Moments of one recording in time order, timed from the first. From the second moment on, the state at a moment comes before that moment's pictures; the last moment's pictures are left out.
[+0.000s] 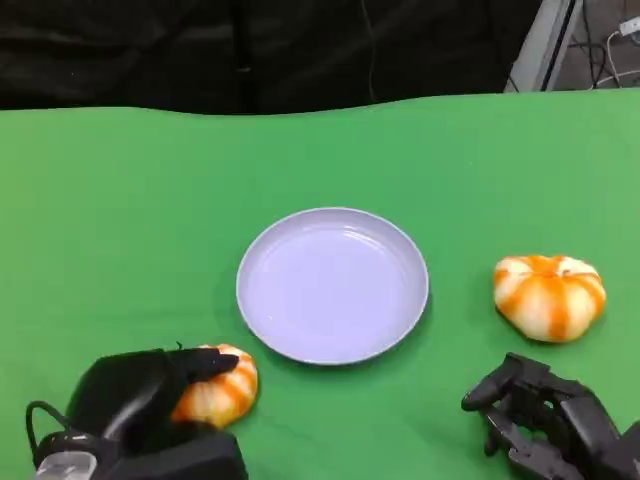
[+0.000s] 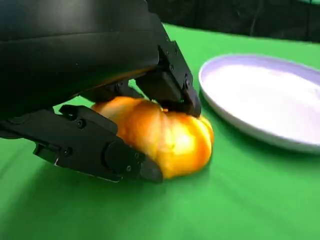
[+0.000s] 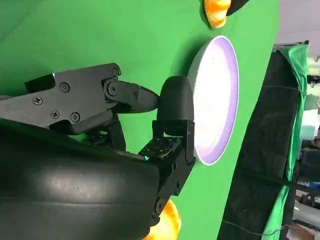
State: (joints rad) left arm 0.01 0.33 -0.29 0.18 0.71 -0.08 0.12; right arm -0.04 -0.06 0.01 0.73 0.00 -0.72 0.26
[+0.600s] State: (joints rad) left arm 0.03 0.29 -0.27 0.27 0.71 -0.18 0.44; right arm -0.04 -0.06 0.01 0.73 0.00 -0.72 0.25
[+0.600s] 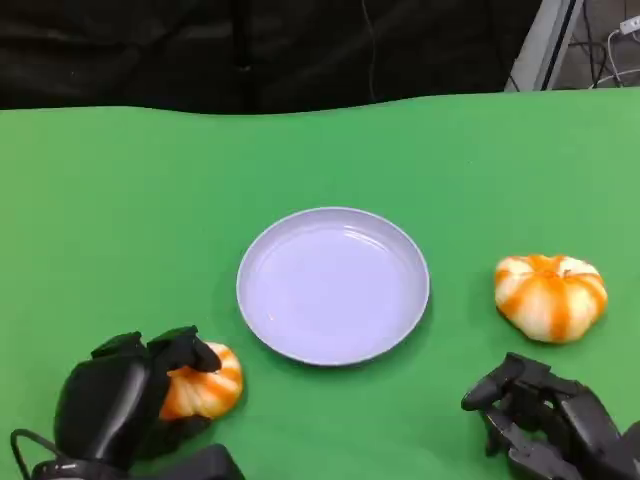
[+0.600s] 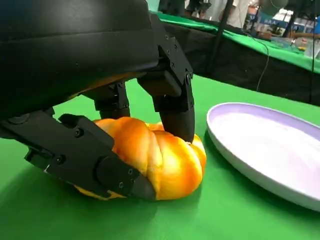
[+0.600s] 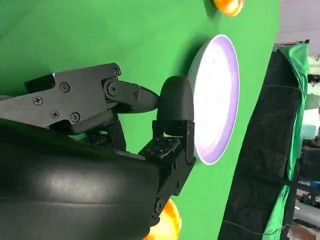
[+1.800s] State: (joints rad) left arm -0.03 0.24 -0.22 0.06 0.71 -0.22 0.42; right arm -0.05 -0.06 0.02 0.75 0.00 -0.72 0.25
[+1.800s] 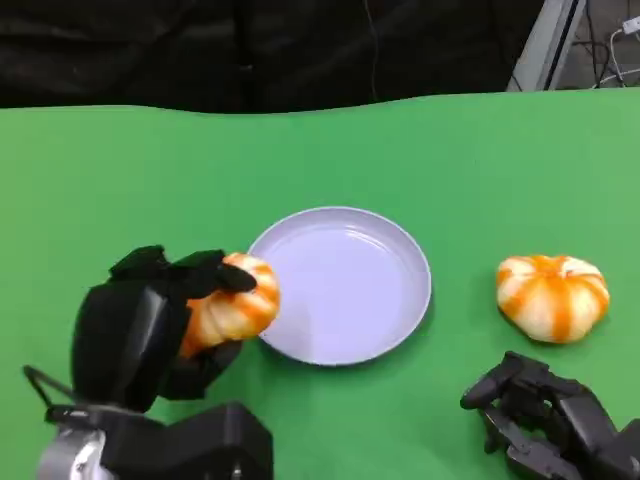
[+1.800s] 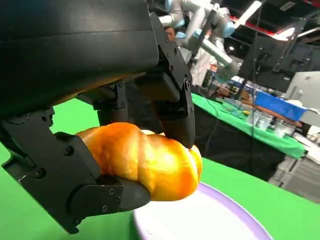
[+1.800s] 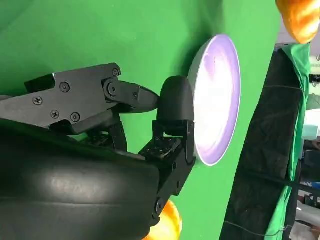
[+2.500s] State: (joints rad) left arm -0.31 0.14 -0.33 0.39 0.69 -0.31 0.41; right arm -0.06 -0.05 0.02 0.75 -0.02 -0.72 0.22
